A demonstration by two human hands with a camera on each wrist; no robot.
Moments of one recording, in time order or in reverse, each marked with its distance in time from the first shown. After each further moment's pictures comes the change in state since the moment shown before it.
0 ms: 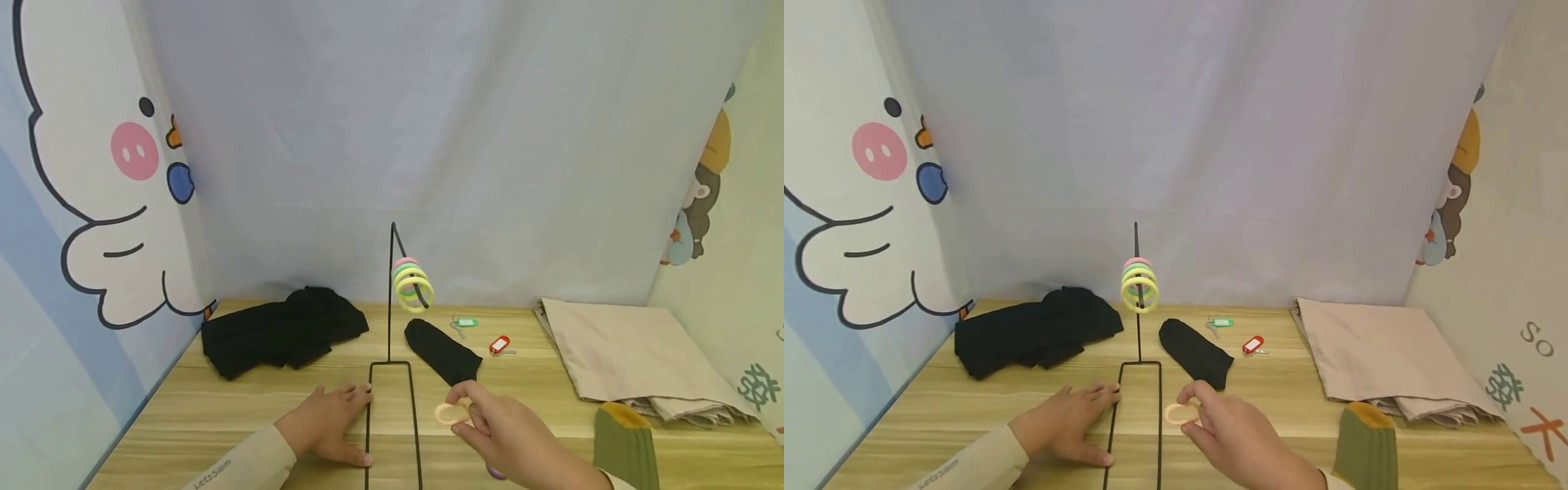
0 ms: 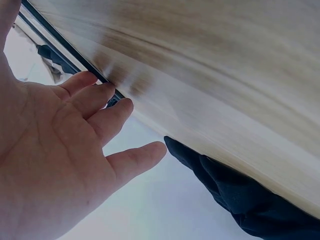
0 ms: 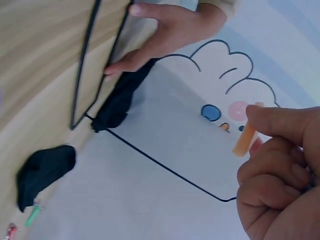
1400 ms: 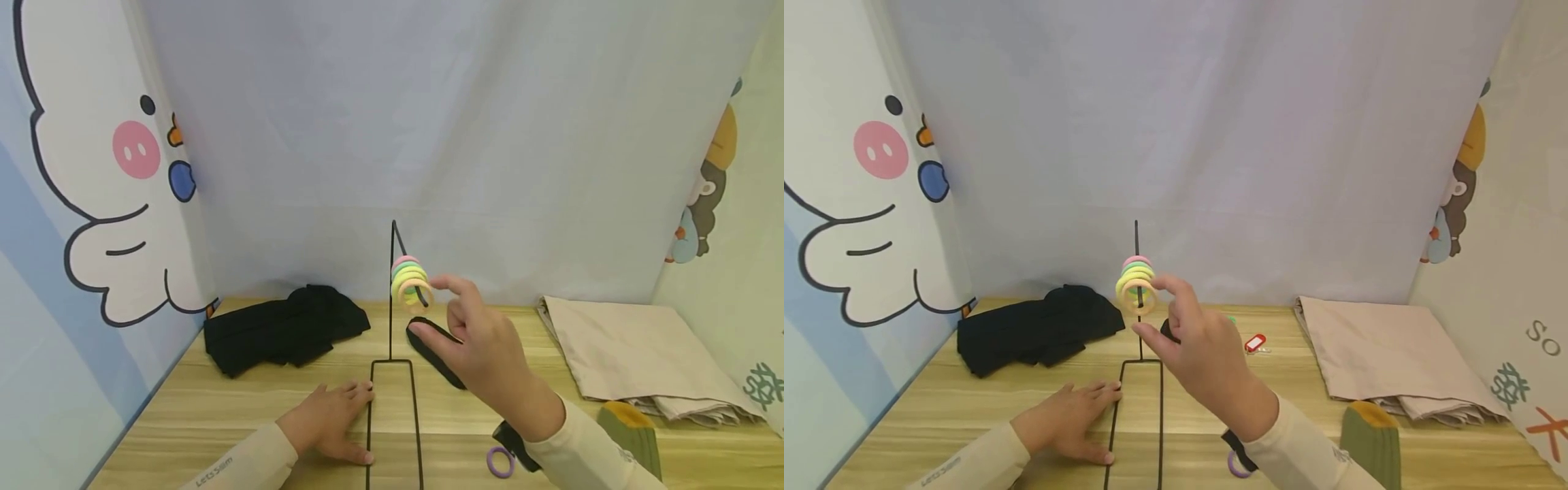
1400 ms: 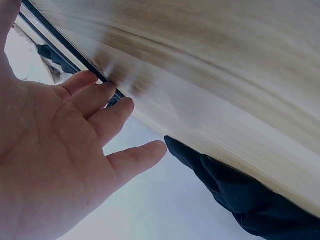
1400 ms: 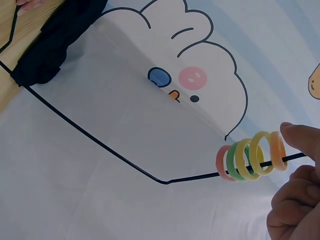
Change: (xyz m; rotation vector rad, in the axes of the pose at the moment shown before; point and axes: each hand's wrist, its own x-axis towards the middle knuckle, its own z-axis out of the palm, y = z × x) left_hand -0.001 0.001 -0.003 0.002 -0.009 -0.009; right_hand 0.080 -0.040 -0.033 -0.221 0.692 -0.370
